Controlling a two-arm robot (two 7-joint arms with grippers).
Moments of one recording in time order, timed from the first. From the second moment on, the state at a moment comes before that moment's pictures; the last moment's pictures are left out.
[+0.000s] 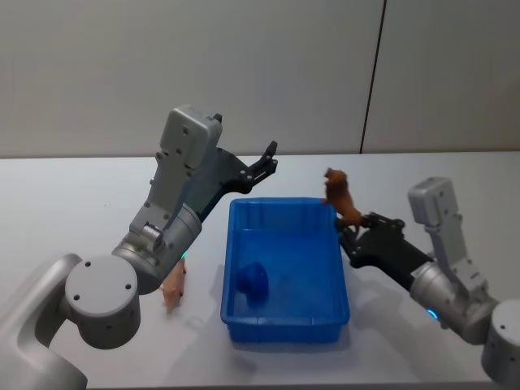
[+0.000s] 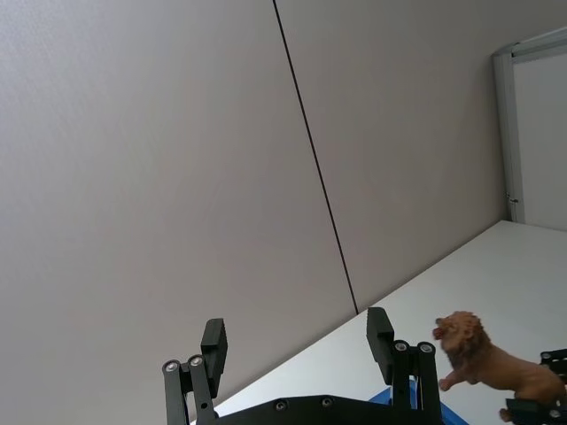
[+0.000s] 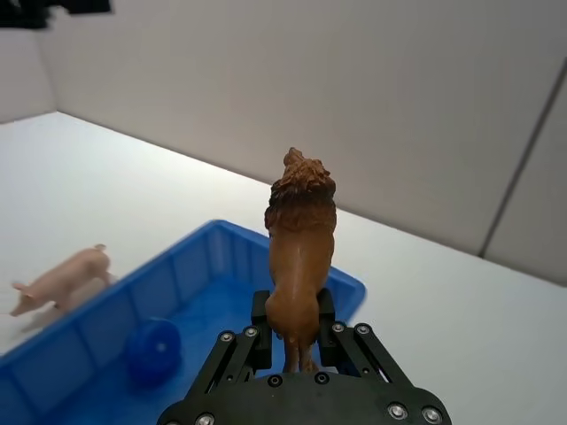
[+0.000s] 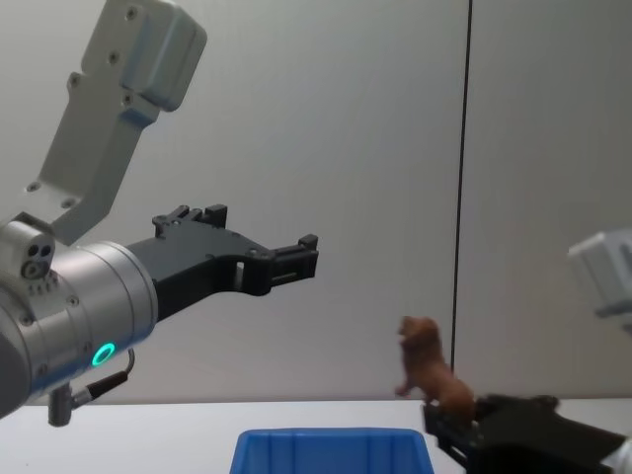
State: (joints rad) left arm -0.24 0.38 0.45 -1.63 -0.20 0.01 -0.01; right arm 0.18 0.20 -0.33 -1.32 0.16 -0.05 0.35
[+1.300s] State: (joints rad) left arm -0.24 0.38 0.45 -1.63 -0.20 0.01 -0.01; right arm 0.23 0.17 -0.34 -1.25 0.14 -0.08 0.29
